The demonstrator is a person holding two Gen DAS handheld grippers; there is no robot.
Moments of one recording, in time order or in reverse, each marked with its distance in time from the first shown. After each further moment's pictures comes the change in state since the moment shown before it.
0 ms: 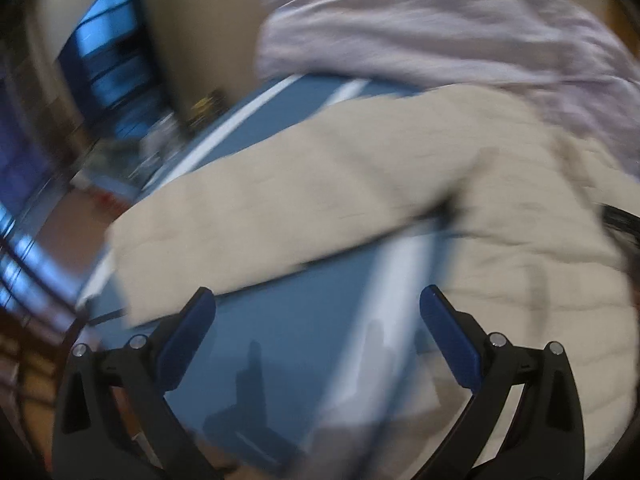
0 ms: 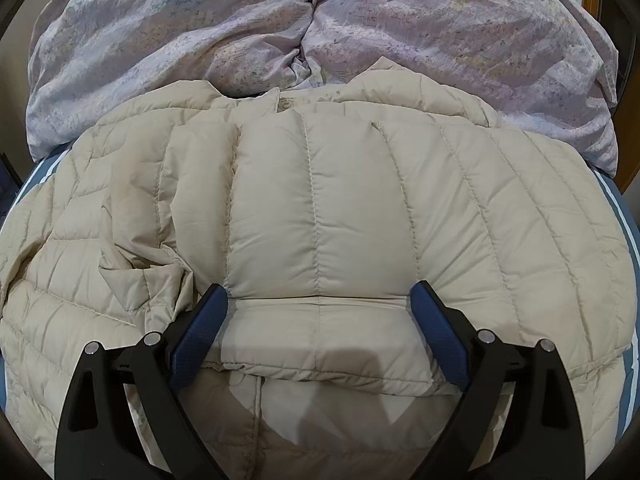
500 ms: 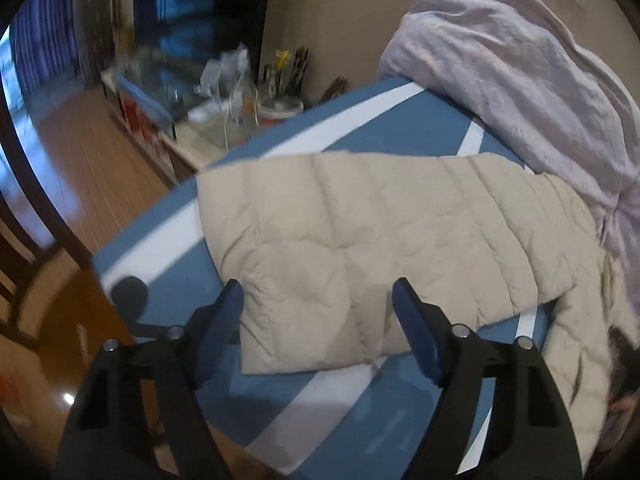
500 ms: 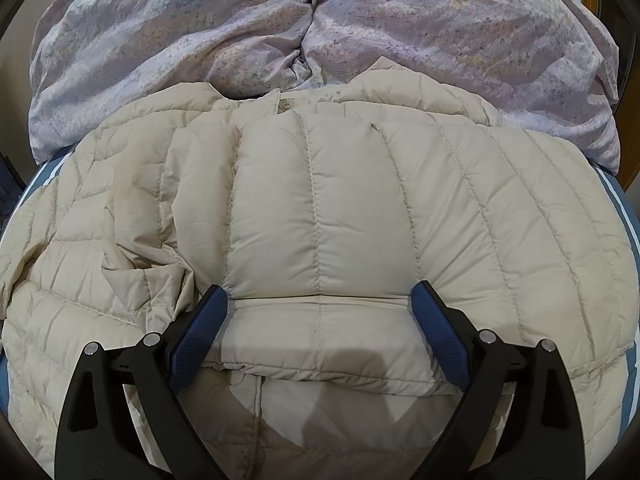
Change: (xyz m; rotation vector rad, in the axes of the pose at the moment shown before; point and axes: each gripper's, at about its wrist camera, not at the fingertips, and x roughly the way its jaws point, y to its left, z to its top) left arm 0.041 0.142 0.010 -0.394 0.045 -0.107; right arm 0.000 0.000 0.000 0.008 -0.002 0.014
